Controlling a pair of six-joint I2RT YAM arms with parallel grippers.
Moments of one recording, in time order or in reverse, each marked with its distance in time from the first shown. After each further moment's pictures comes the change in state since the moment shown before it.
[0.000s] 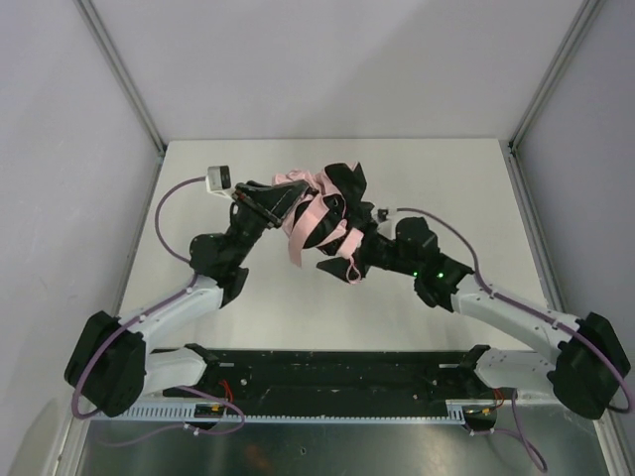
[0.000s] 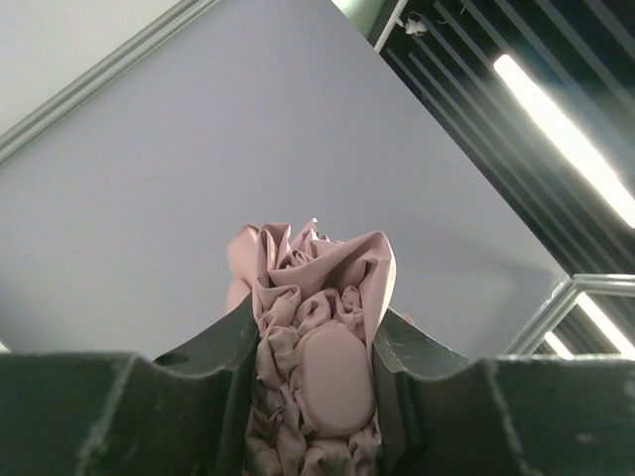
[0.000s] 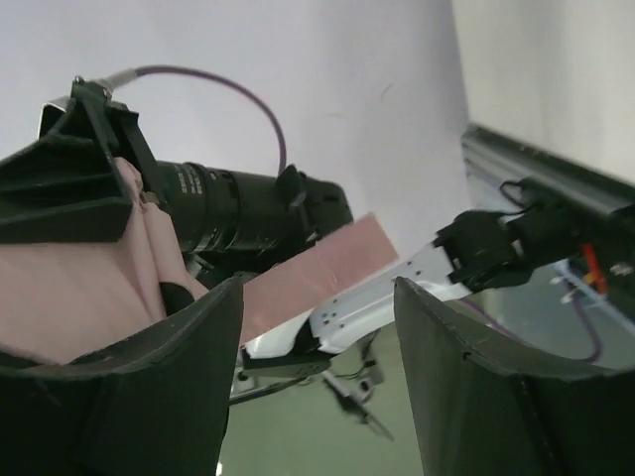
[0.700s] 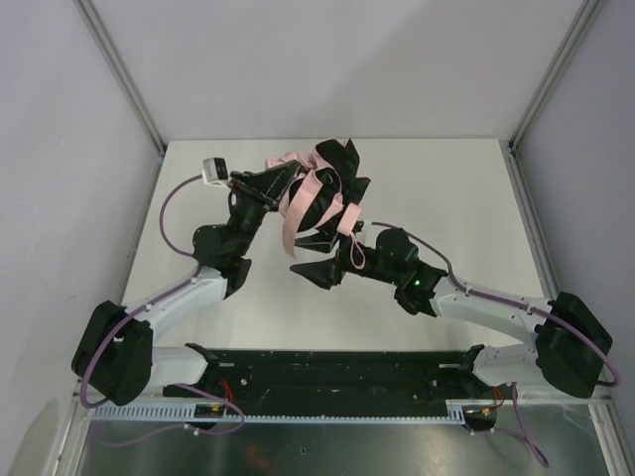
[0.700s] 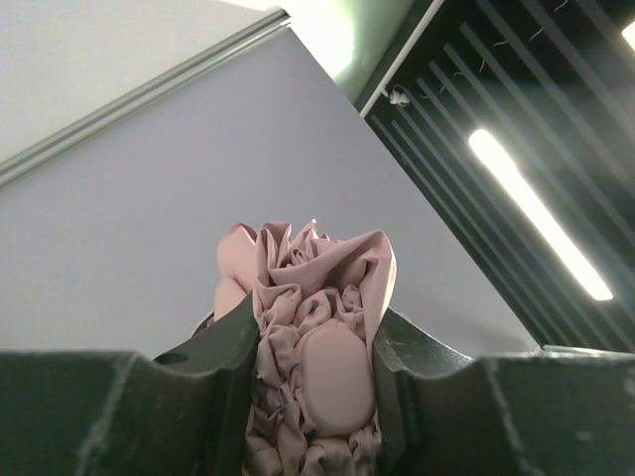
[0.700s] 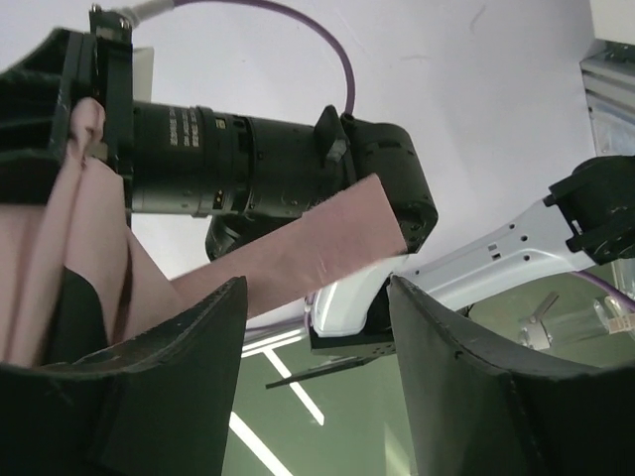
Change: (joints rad) left arm 0.022 0.089 0.066 0.021 -0.109 -0.131; right arm 0.170 0.149 0.000 0.320 0.085 0.353
